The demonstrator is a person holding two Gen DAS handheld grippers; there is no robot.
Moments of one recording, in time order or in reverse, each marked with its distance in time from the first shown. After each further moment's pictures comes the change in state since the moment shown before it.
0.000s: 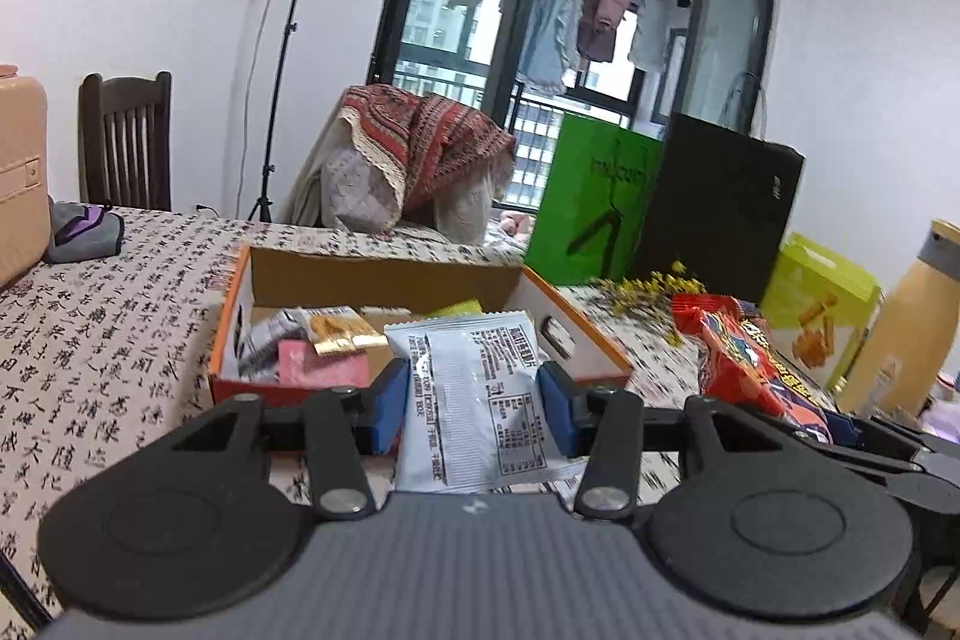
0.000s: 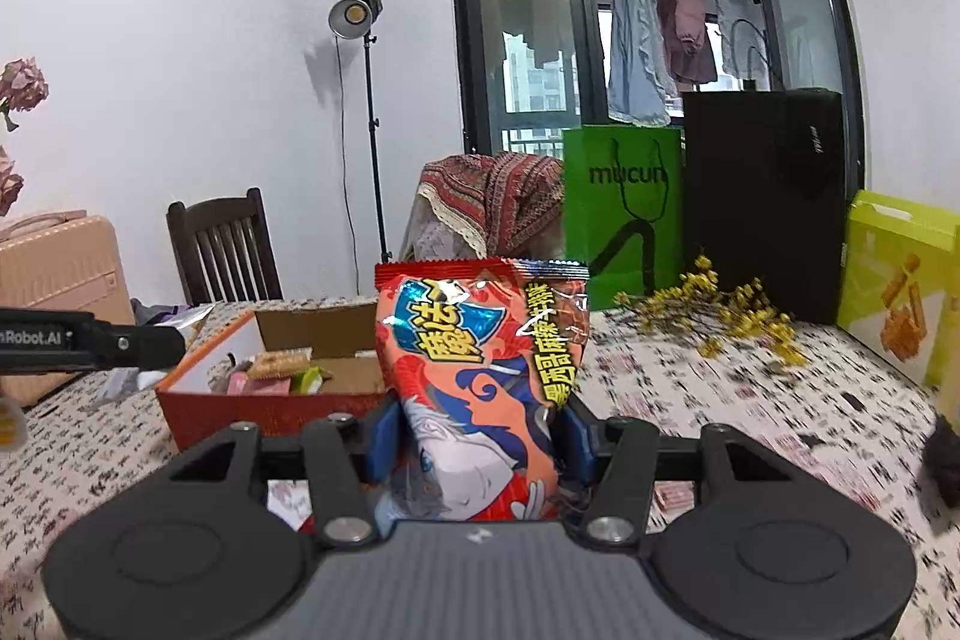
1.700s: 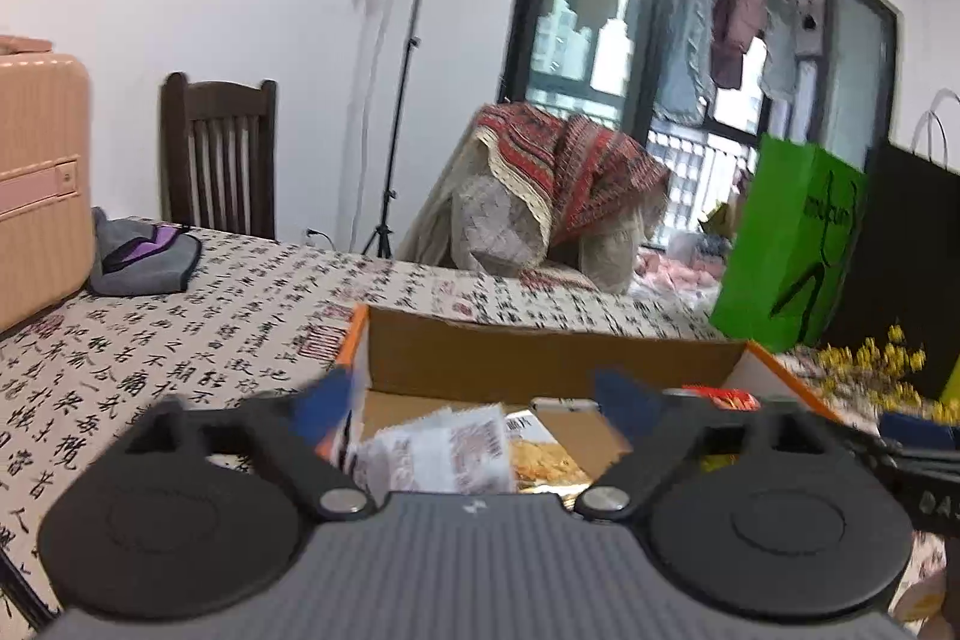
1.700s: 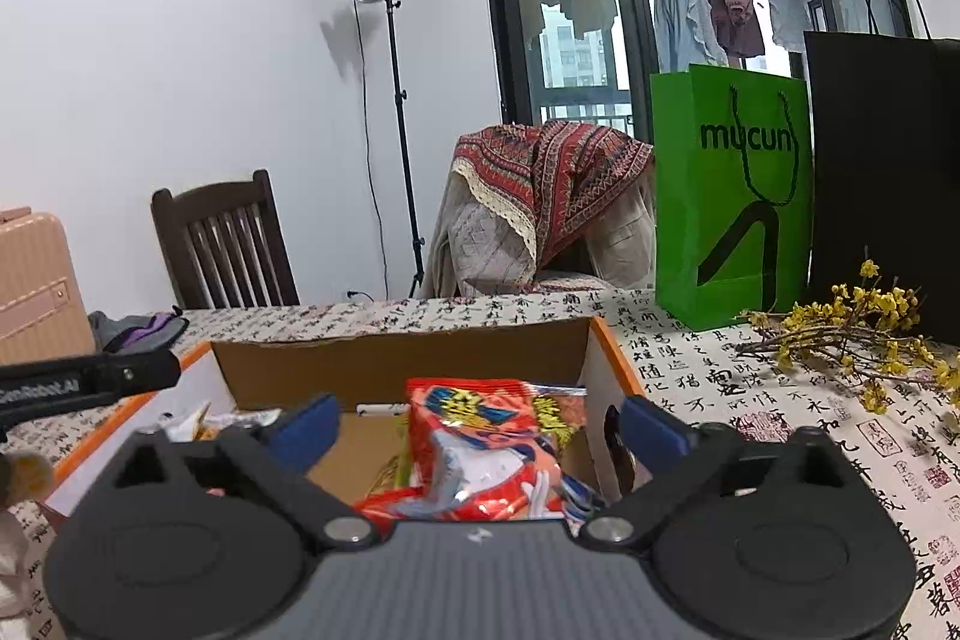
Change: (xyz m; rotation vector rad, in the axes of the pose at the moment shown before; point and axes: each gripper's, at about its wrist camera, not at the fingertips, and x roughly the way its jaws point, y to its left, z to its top) left arm 0.149 0.084 0.028 -0.055 -0.086 0.261; right arm 0.205 0.022 0.031 0.013 0.036 0.085
